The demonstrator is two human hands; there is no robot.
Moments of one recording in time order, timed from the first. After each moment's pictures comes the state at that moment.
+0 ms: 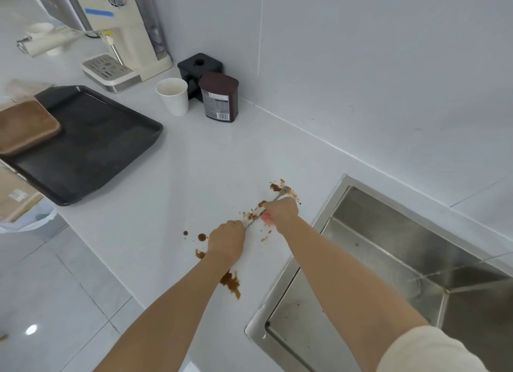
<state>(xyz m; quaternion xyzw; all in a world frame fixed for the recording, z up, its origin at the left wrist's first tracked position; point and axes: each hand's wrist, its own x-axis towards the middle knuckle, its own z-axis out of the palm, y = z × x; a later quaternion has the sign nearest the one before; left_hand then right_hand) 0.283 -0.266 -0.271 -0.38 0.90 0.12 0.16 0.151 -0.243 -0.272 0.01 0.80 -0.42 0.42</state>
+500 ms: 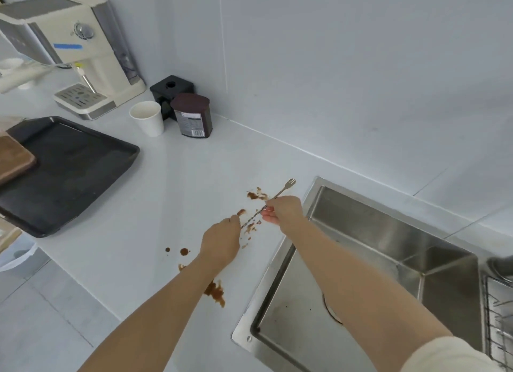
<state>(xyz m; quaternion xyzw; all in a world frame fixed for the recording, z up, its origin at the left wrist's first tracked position) 0.259 -0.250 -0.226 -0.34 0.93 0.13 0.09 0.122 -0.197 -0.228 0.06 0.69 -0.58 0.42</state>
